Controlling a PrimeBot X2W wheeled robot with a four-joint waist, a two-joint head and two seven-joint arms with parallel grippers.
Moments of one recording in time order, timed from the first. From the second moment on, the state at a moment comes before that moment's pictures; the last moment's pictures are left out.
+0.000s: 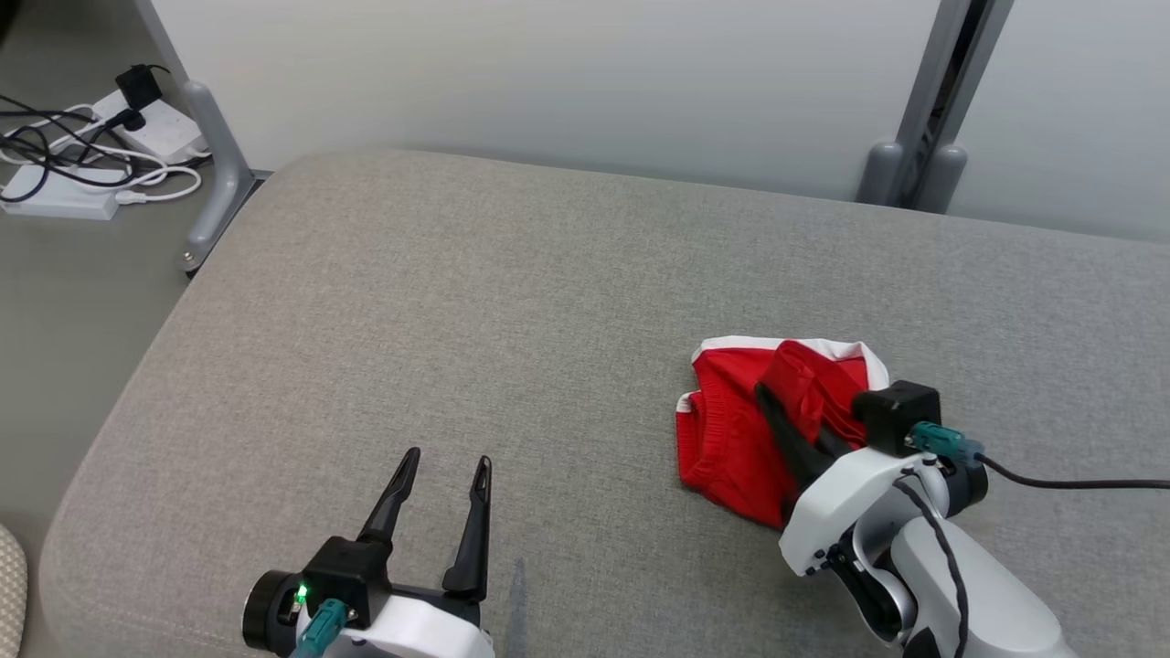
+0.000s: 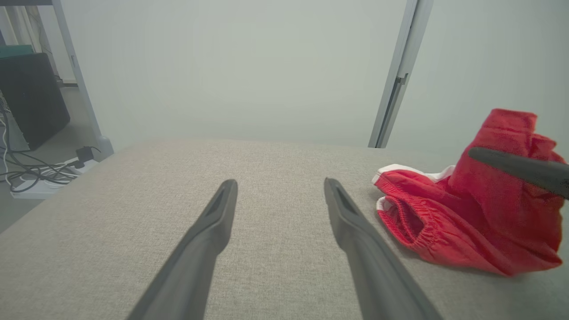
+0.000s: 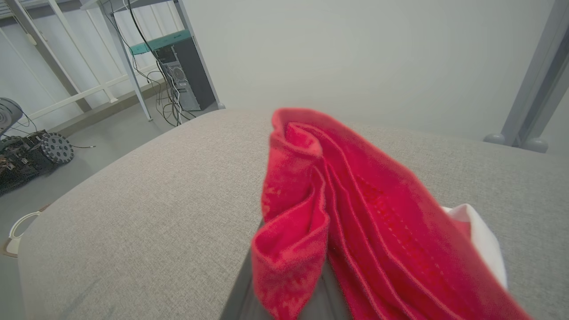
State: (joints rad) left arm -0.04 0.05 -0.30 0.22 -0.24 0.07 -0.26; right arm -0.48 -0.10 0.50 0.67 0.49 0.13 -0.19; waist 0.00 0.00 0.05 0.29
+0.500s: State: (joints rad) left arm -0.06 0.05 -0.34 0.22 -0.27 0.08 -0.26; right arm -0.60 -0.12 0.75 0.90 0.49 0.13 -0.20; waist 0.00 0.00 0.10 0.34
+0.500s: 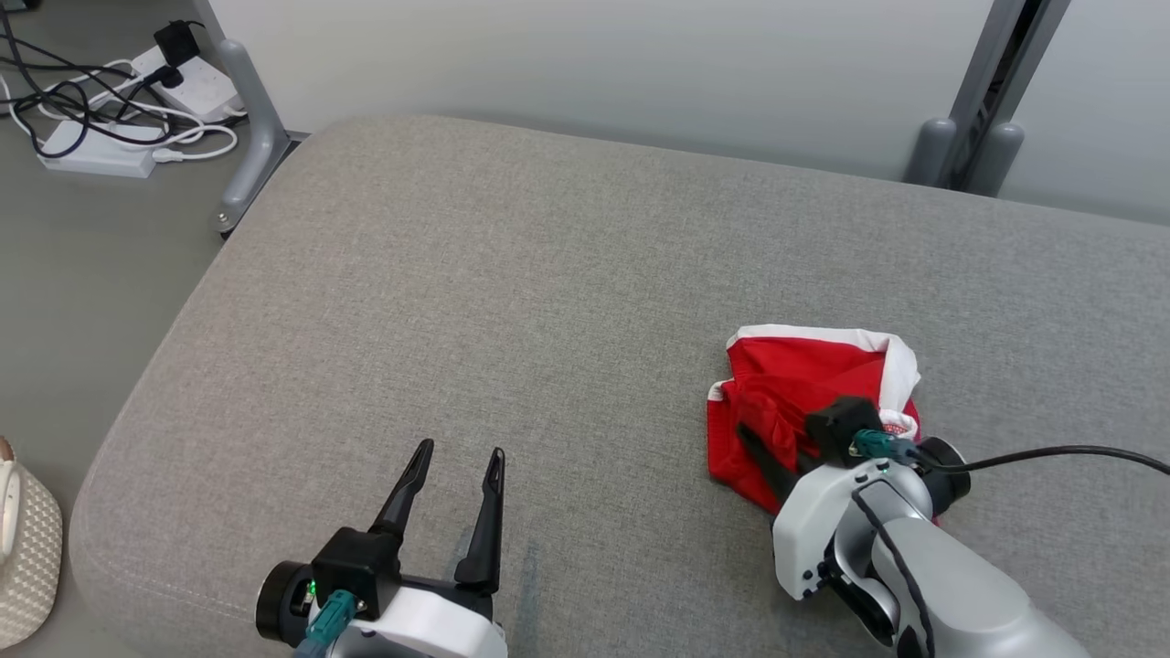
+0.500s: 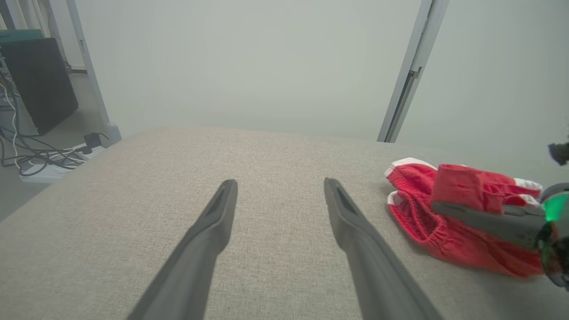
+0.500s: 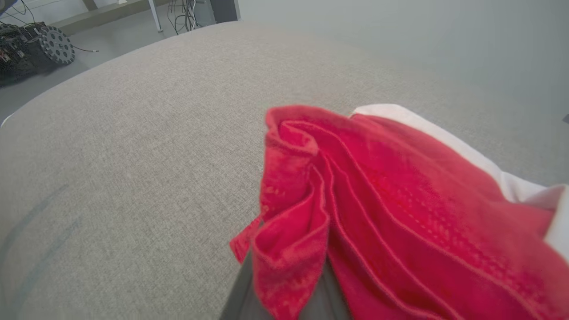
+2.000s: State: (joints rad) left arm -0.04 0.05 -0.24 0.22 -0.22 0.08 -0.26; right arm -0.63 -0.17 1.07 0.76 0.74 0.13 -0.11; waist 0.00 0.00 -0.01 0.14
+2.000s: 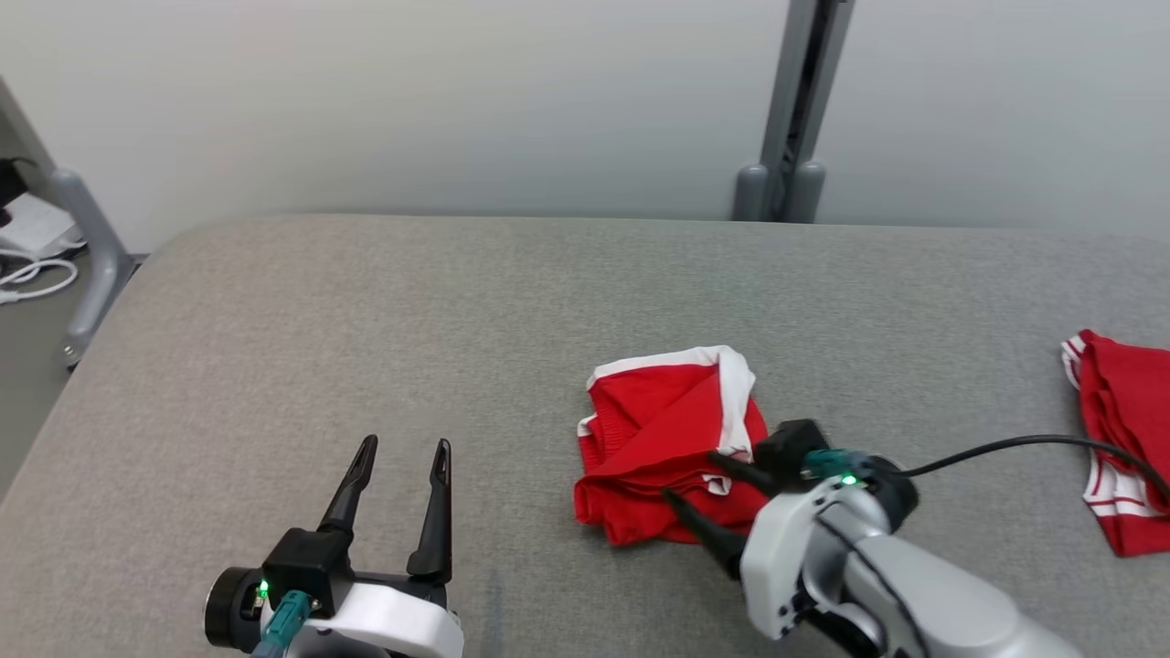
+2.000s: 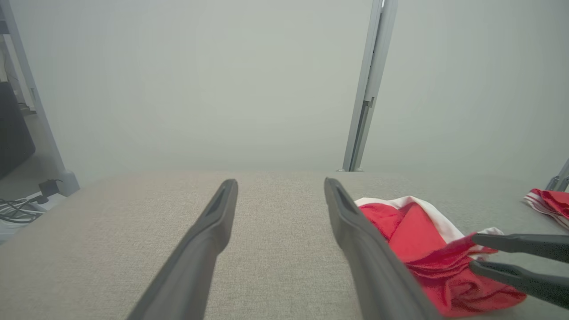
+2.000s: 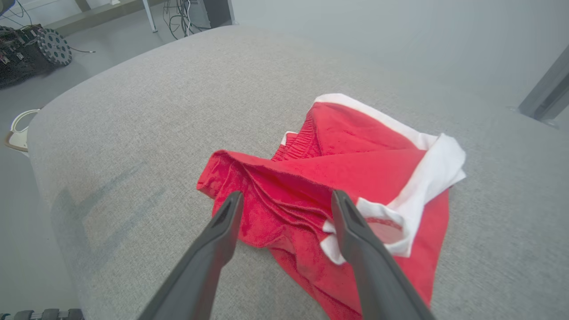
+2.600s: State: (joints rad) left arm -0.04 0.05 -0.18 0.17 -0.21 0.07 -0.26; right arm -0.40 -0.36 0.45 0.52 0.50 0.13 -0.26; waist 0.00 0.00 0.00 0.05
